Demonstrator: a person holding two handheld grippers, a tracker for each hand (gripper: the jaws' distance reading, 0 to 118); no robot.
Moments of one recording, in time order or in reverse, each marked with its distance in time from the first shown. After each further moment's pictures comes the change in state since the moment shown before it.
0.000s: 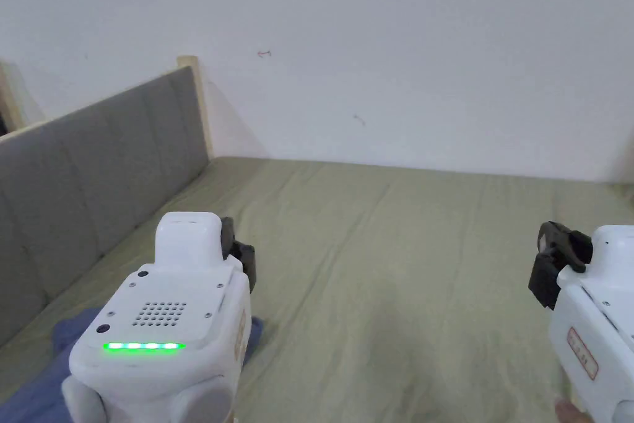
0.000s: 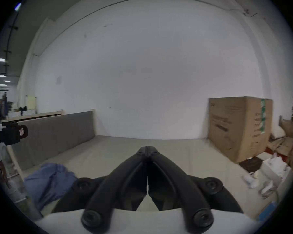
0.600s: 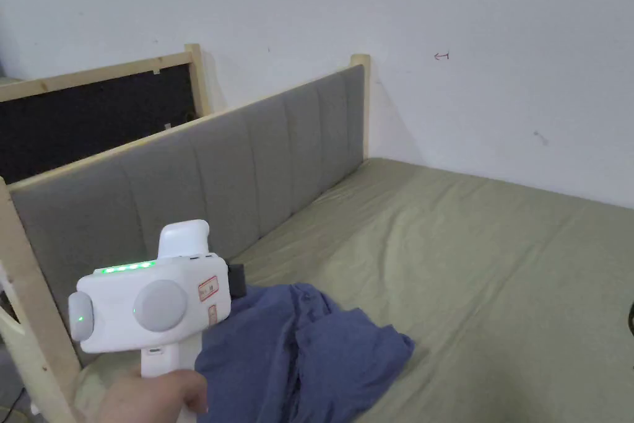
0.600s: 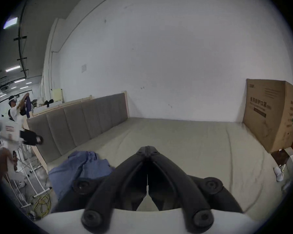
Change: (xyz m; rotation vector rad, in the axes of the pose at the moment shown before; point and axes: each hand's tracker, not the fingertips) left arm -0.210 -0.042 -0.076 -0.591 0.084 0.324; right arm -0.066 -0.017 -0.048 -0.201 0.238 -0.026
